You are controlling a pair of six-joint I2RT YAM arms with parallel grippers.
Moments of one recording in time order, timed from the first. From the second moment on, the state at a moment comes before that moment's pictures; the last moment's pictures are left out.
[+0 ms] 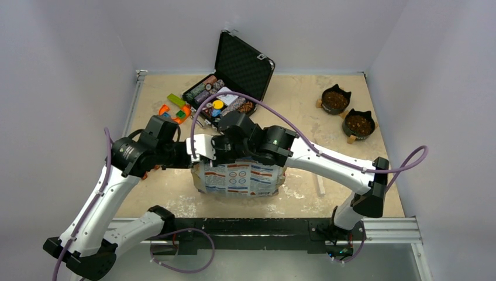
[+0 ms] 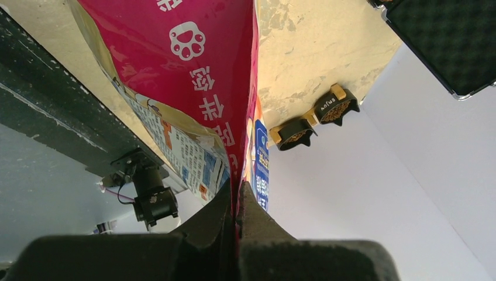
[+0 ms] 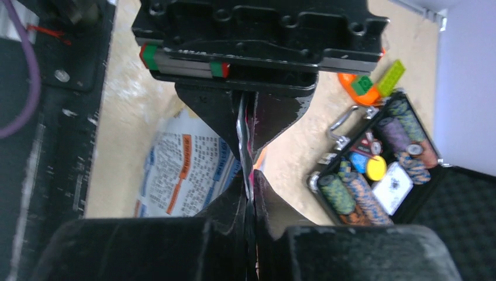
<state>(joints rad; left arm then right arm) -0.49 0.95 1.26 -1.31 0.12 -2.02 1.16 1.61 1.67 -0.65 -0.15 -0.61</state>
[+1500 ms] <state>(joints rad) -0.41 0.97 1.31 -1.39 0.18 -1.93 0.65 1.05 1.36 -0.90 -0.39 -0.48</state>
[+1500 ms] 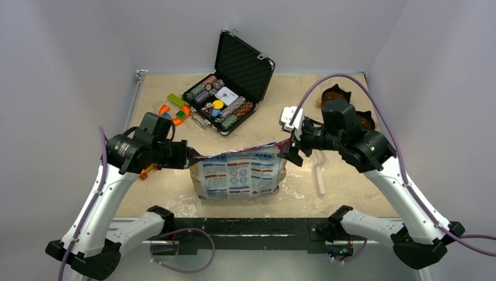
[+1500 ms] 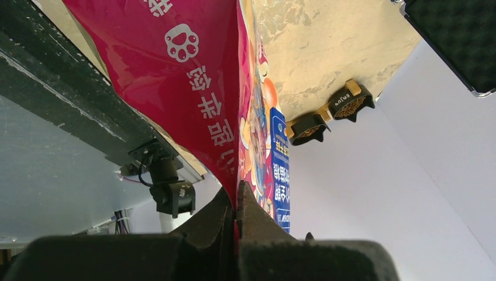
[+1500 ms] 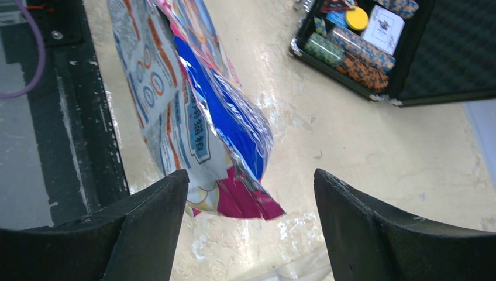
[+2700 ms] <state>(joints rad) -0.35 1.04 1.32 -1.36 0.35 -1.83 0.69 0.76 0.98 -0.68 -0.40 -0.42</state>
